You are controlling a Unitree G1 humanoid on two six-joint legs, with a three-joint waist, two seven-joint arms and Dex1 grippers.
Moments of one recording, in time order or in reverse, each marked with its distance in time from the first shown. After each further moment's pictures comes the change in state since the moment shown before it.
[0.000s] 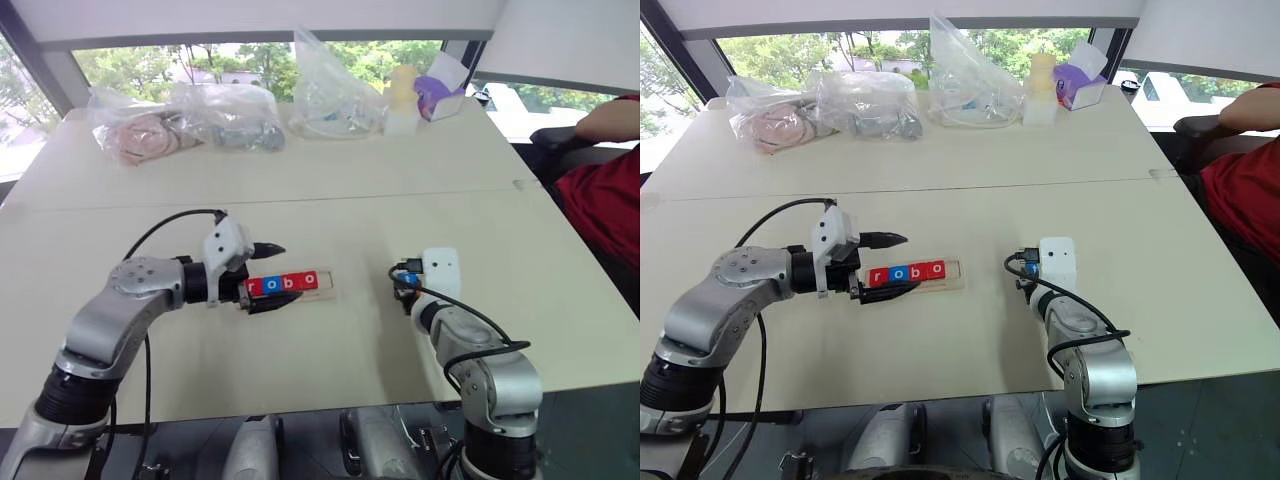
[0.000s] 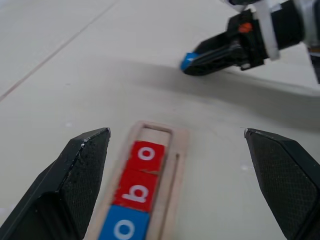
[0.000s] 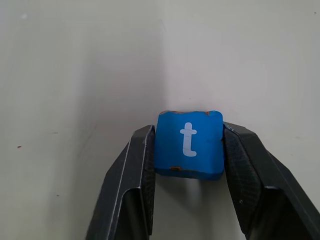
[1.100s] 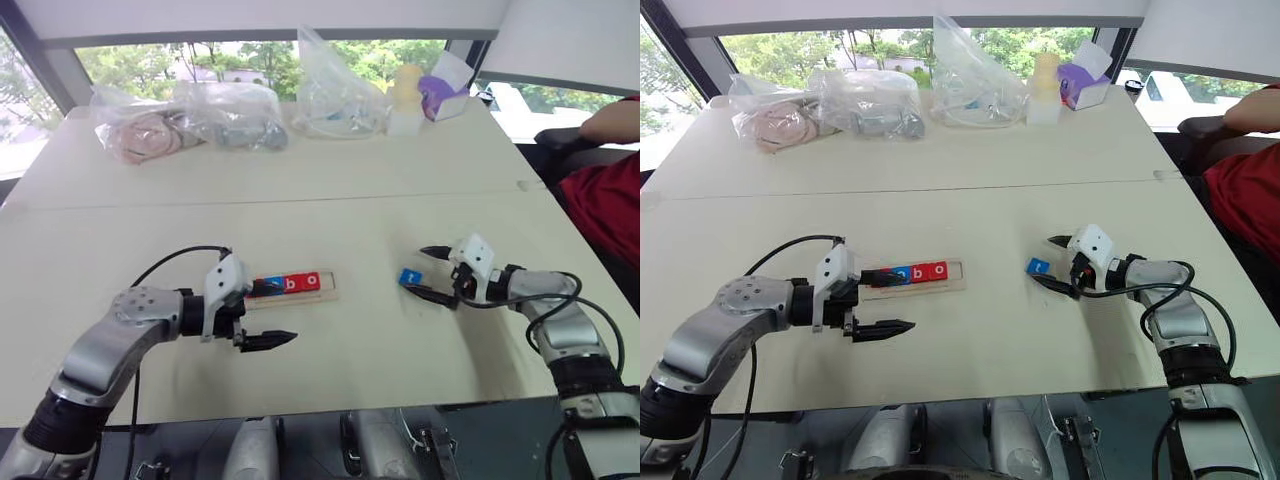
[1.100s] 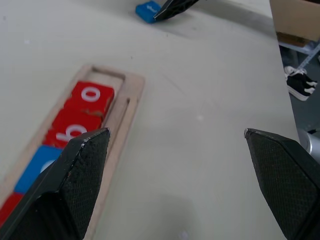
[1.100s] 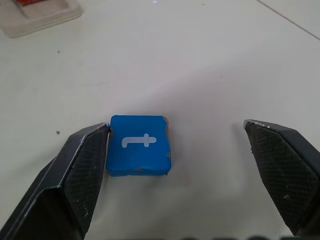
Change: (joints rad) left arm 0.172 0.060 -0.020 -0.025 -0.009 -0.014 -0.066; right arm -0.251 -0.610 0.068 1.008 0.090 -1.230 1.104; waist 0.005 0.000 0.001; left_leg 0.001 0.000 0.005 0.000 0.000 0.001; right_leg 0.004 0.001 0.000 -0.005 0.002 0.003
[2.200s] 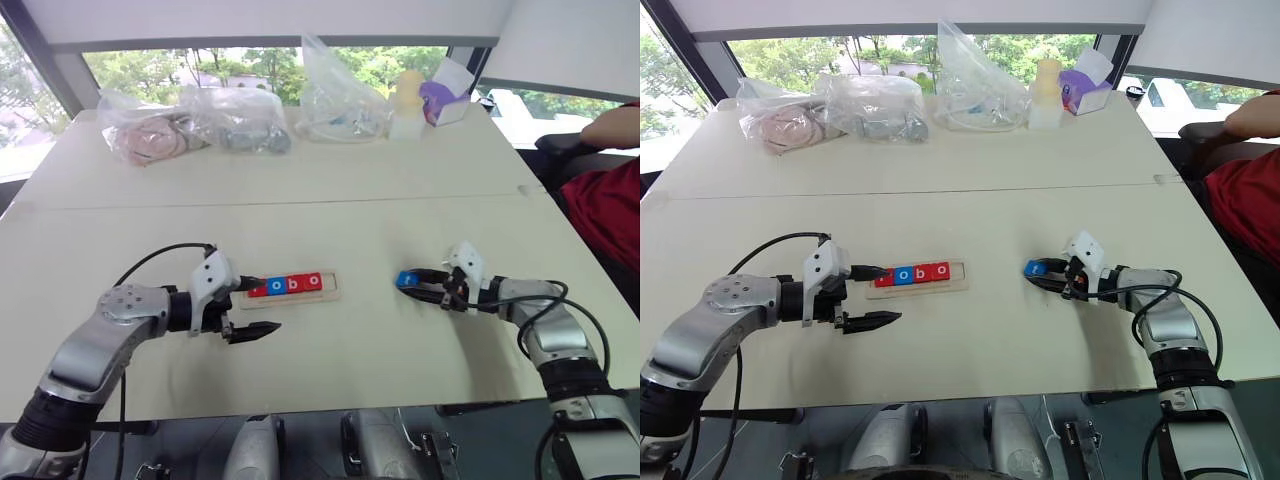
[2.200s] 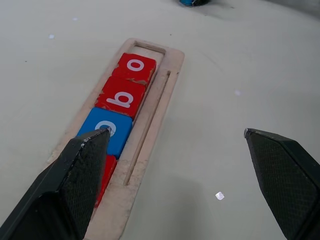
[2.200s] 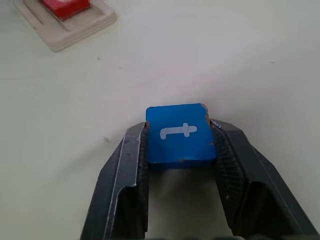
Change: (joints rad) left arm -0.027 0.032 0.024 0.078 0.051 -0.039 0.019; right arm -0.001 0.069 0.020 -0.118 0.072 0.268 0.076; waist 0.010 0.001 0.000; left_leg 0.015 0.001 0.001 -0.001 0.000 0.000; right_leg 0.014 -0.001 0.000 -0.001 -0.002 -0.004
